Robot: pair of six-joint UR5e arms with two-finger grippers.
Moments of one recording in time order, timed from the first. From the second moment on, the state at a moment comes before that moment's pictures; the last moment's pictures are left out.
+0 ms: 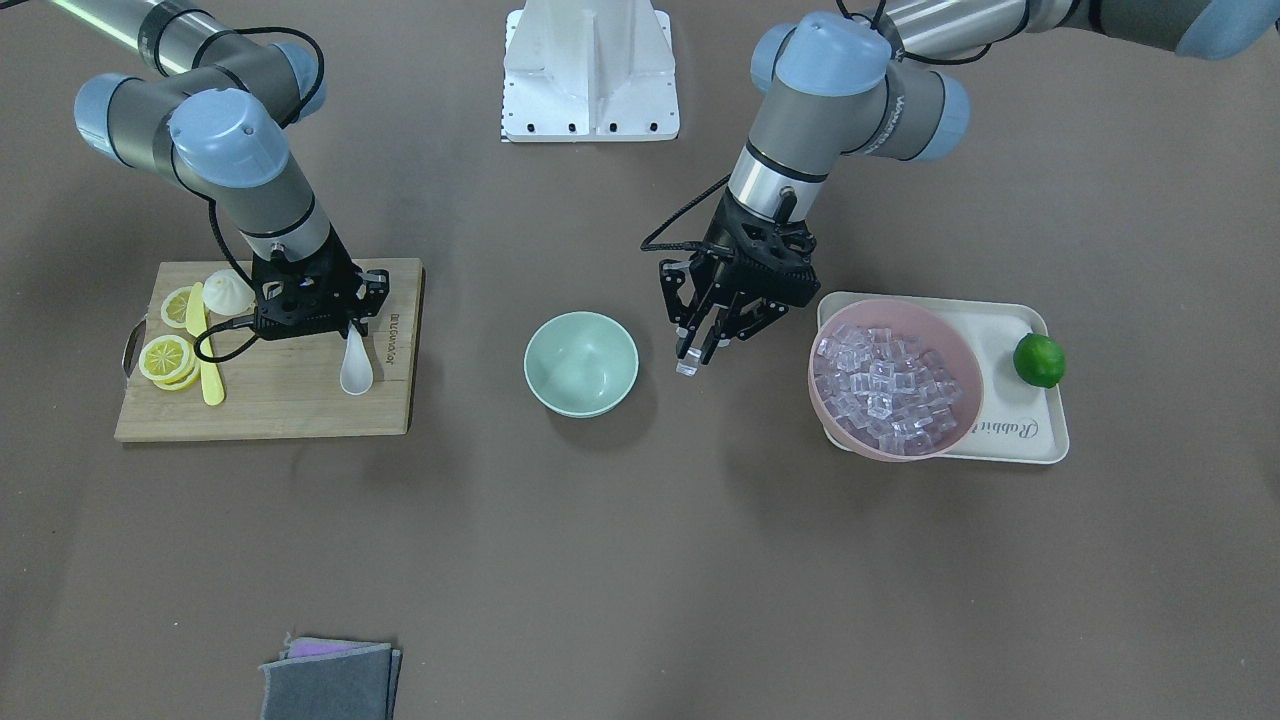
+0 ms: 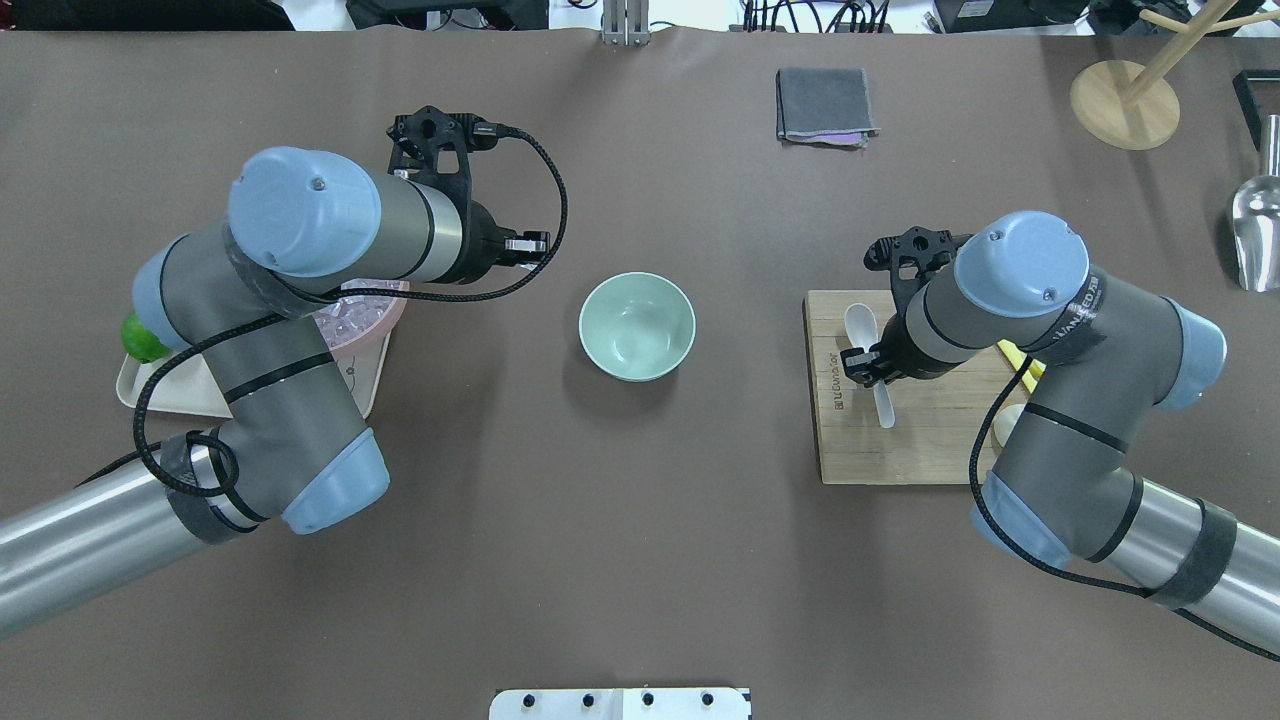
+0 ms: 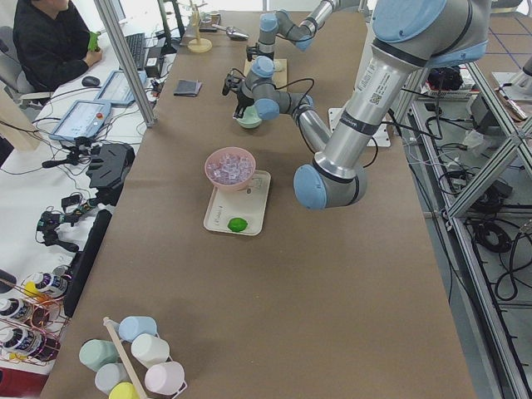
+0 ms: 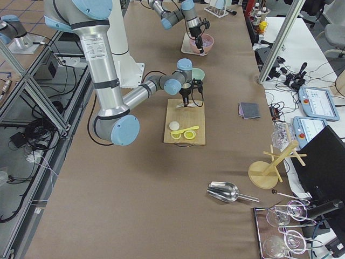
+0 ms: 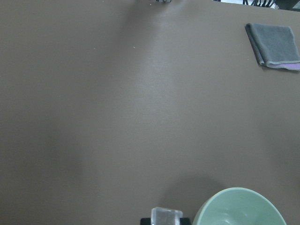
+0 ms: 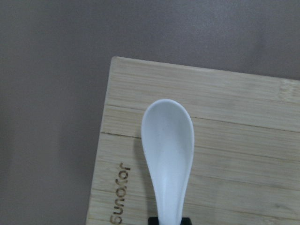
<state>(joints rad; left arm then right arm) -0.62 -2.17 -1.70 -2.01 -1.71 -1.13 0.66 -1.28 1.79 -1.36 1.96 0.96</state>
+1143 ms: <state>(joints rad) -0.46 -2.33 -1.48 -2.08 -1.50 -1.26 0.76 -1.18 1.85 -1.37 2.08 0.97</state>
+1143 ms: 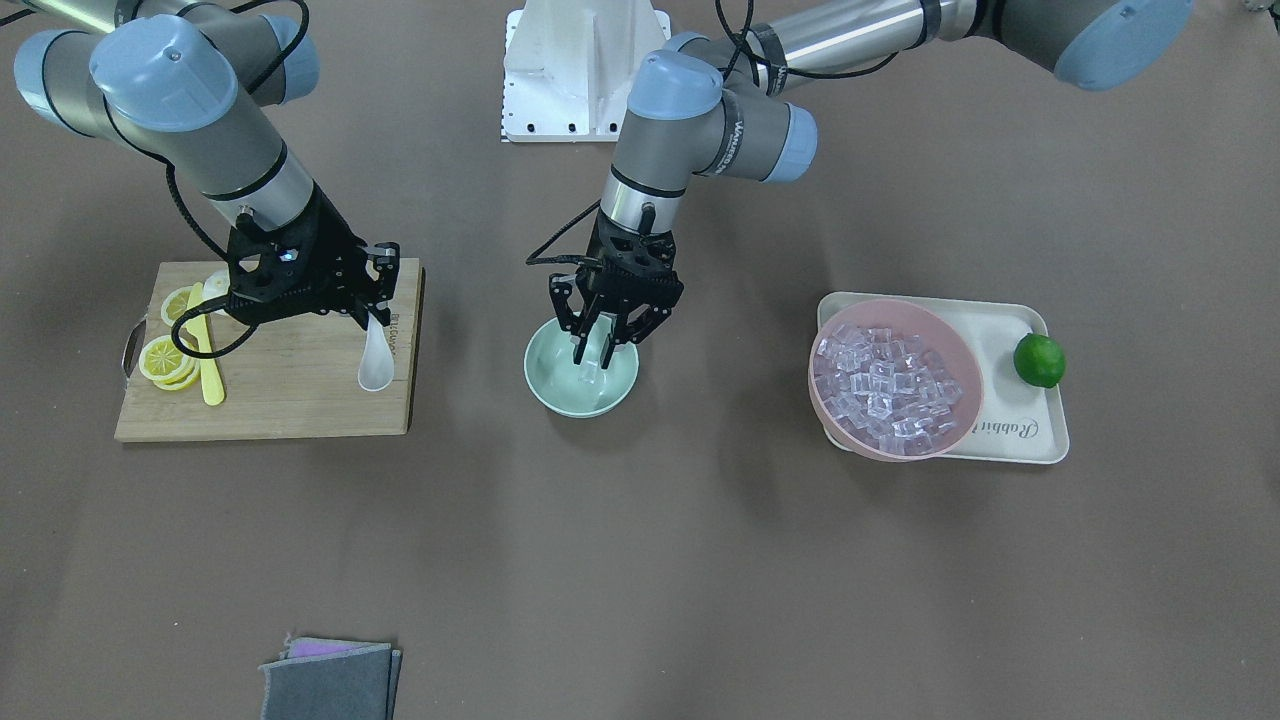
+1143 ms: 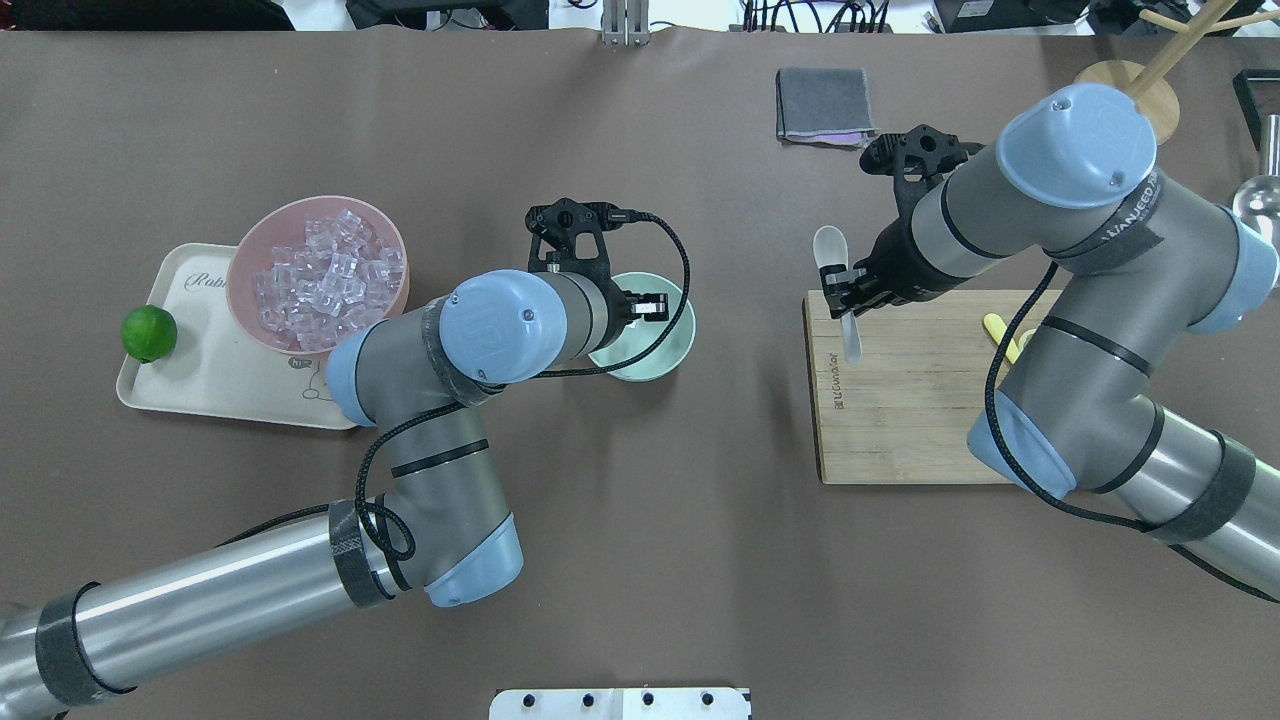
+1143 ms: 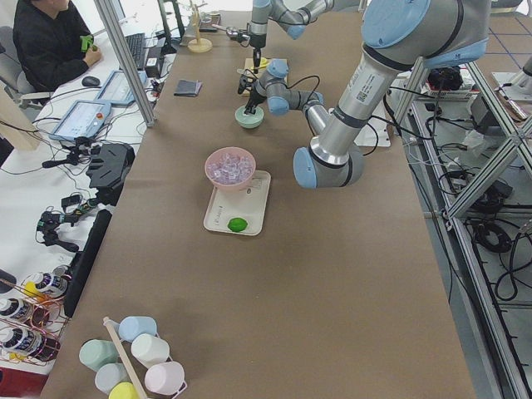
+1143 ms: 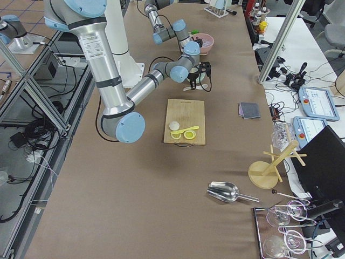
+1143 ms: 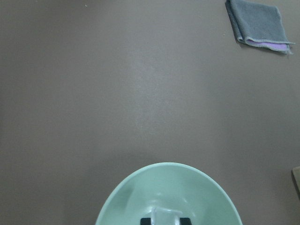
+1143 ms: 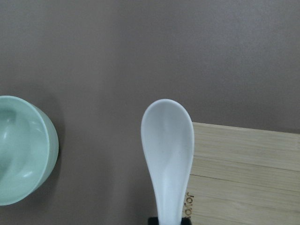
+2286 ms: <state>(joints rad) -1.03 -1.98 -1.91 -1.77 -1.94 -0.66 0.60 -0.92 1.72 -1.51 1.98 0.97</state>
